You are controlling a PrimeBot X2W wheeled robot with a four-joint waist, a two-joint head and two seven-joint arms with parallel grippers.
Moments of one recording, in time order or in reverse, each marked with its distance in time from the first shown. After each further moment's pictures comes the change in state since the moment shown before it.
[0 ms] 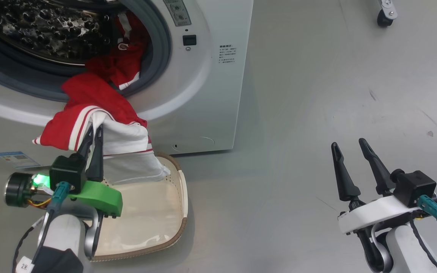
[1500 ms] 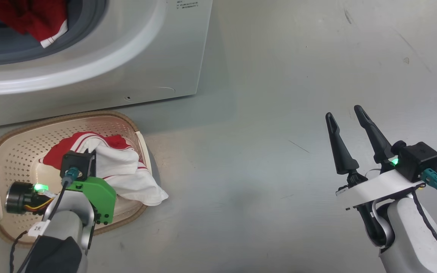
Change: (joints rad) left arm -0.102 0.019 -0.036 0.294 0.047 0.031 0.186; right arm -0.113 -0.028 0.032 -0.023 0.003 0.000 0.000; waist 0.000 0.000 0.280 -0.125
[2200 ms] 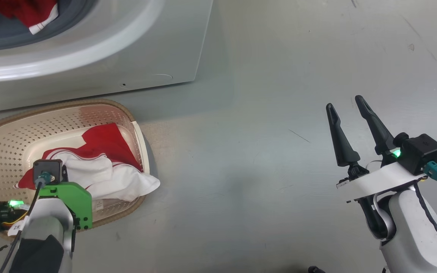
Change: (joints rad) left arm -0.059 0.026 0.104 0.216 -0.029 0.060 -0.010; right arm -0.032 -0.007 0.002 -0.008 0.000 0.000 0.000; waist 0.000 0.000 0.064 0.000
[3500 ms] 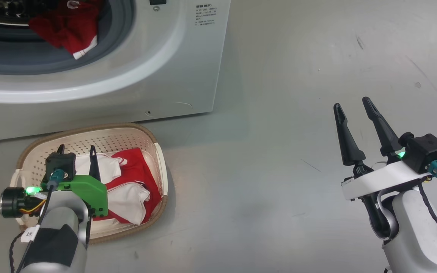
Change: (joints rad) left arm -0.073 -0.049 -0.020 0.112 -0.010 -0.008 -0.235; right arm -0.009 0.012 -0.035 0.042 0.000 0.000 0.000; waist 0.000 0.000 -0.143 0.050
